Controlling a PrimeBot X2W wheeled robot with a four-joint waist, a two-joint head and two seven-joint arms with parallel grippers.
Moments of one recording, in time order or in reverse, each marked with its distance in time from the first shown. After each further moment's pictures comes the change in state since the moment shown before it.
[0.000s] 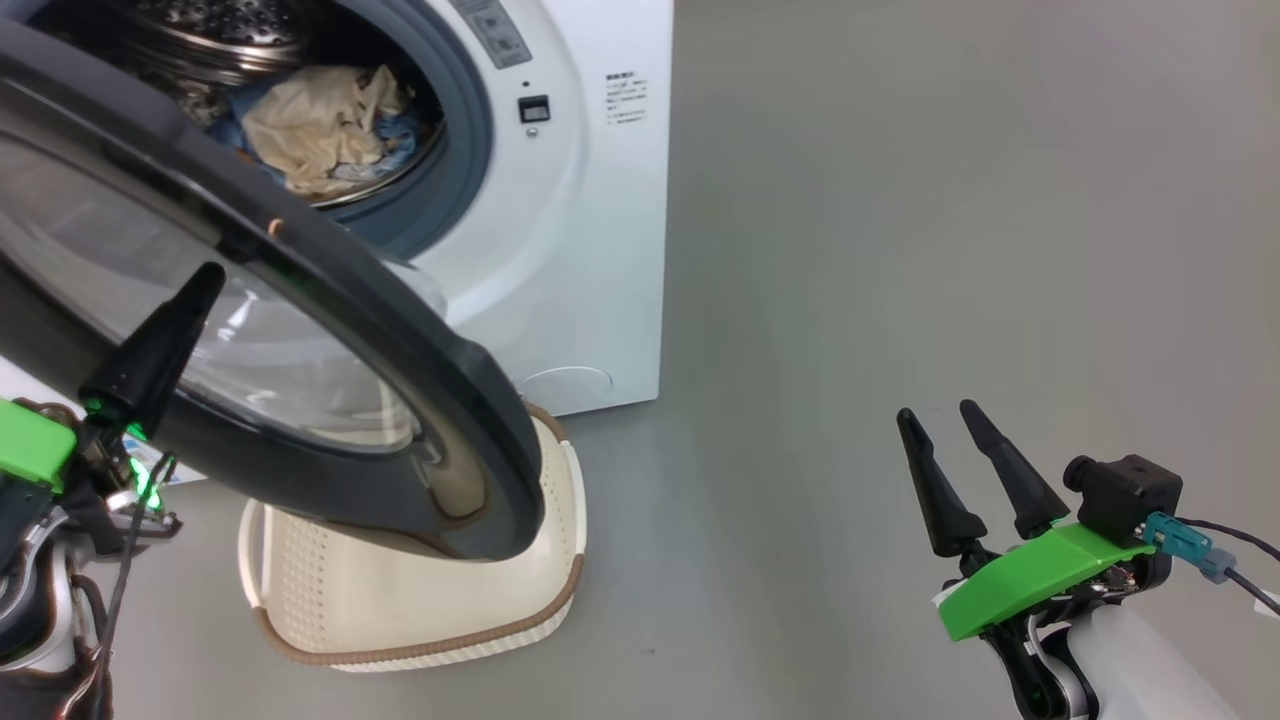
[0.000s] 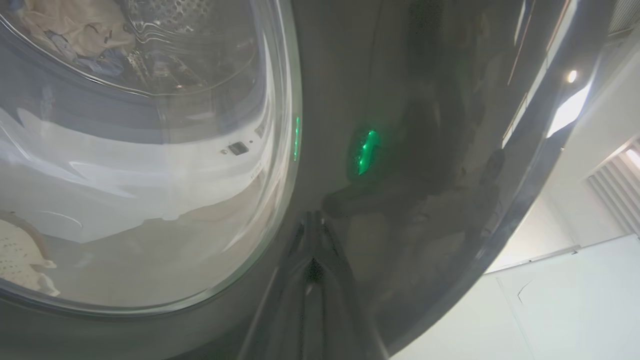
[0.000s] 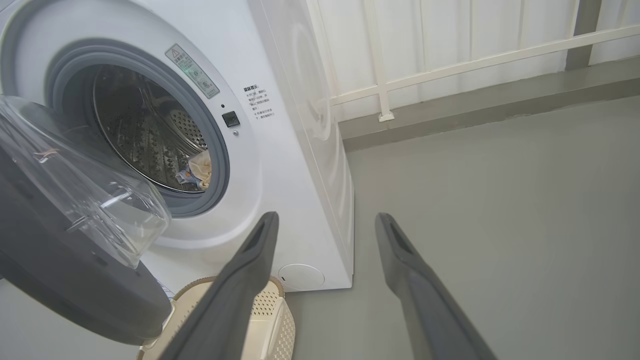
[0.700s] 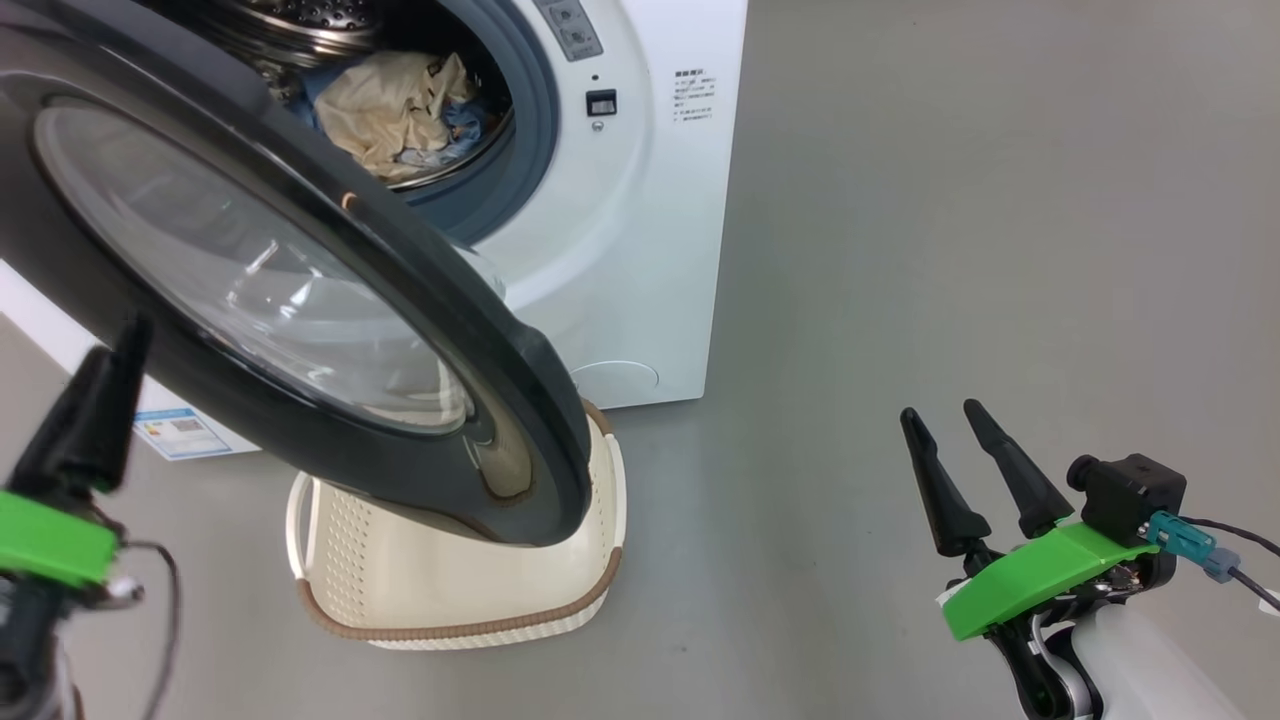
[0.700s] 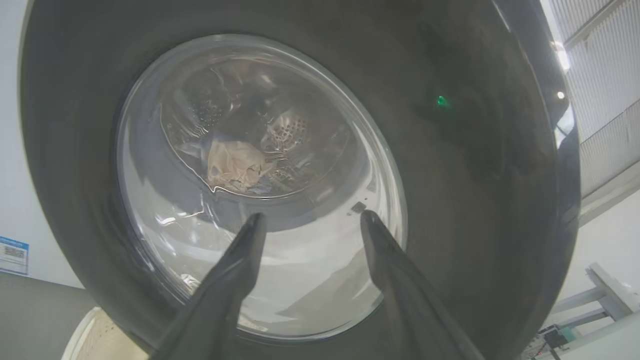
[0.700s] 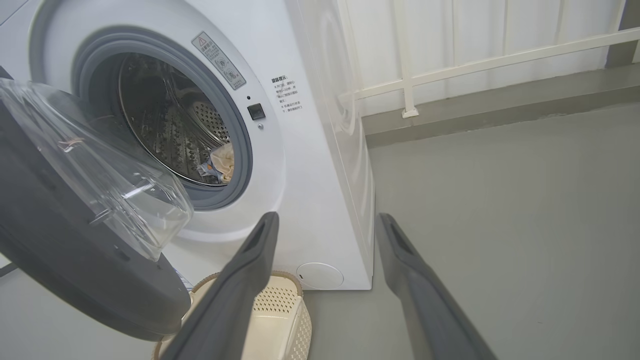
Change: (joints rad) left arm 0.157 0.096 -0.035 -0.060 0.392 -0.187 -0.286; right arm 0.000 -0.007 0.001 0.000 0.000 0.000 0.000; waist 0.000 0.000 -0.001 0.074
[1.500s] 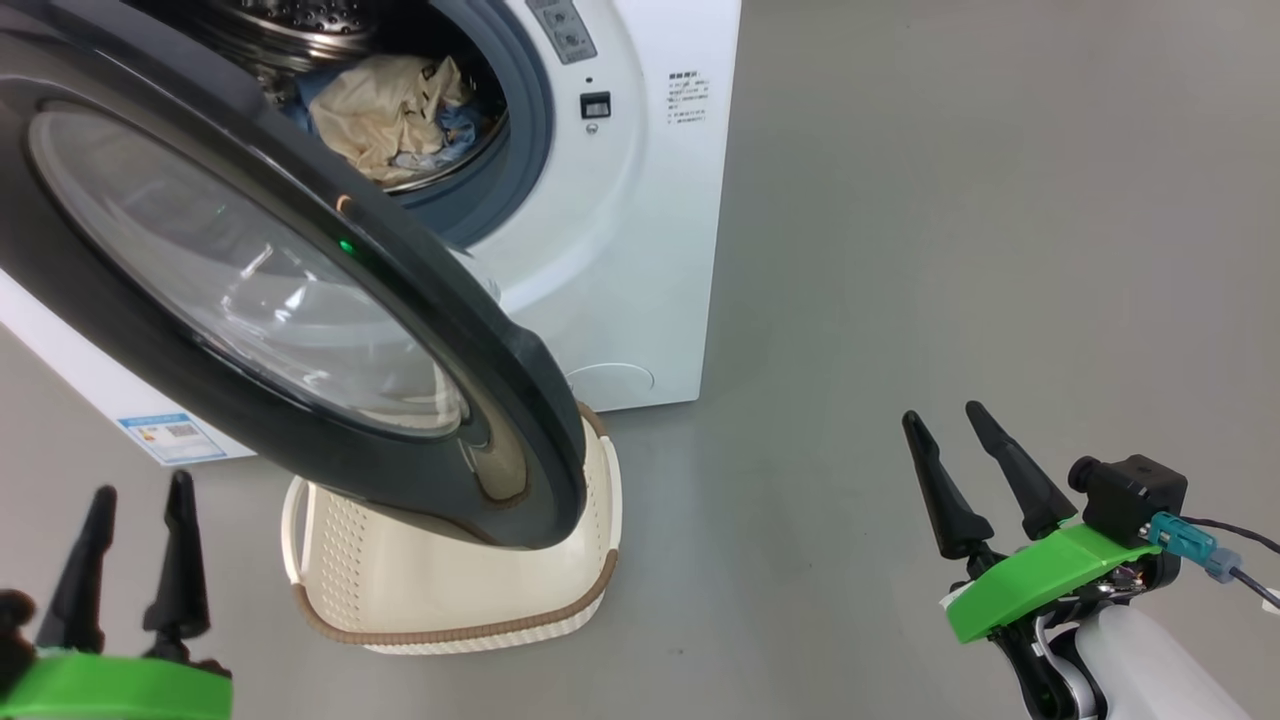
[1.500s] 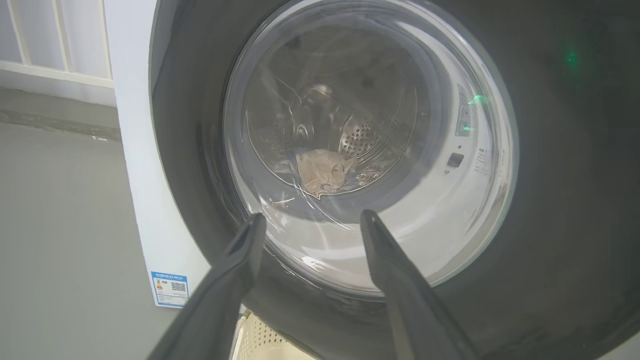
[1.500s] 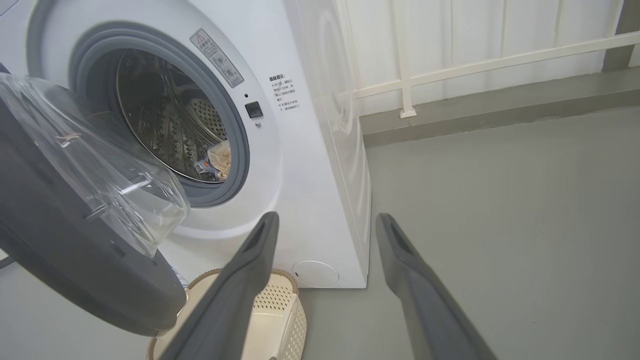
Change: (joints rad) left arm 0.199 0.020 -0.170 0.178 0.467 -0.014 -0.623; right arm 0.000 -0.015 0.010 0.001 0.000 0.000 0.000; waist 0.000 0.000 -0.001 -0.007
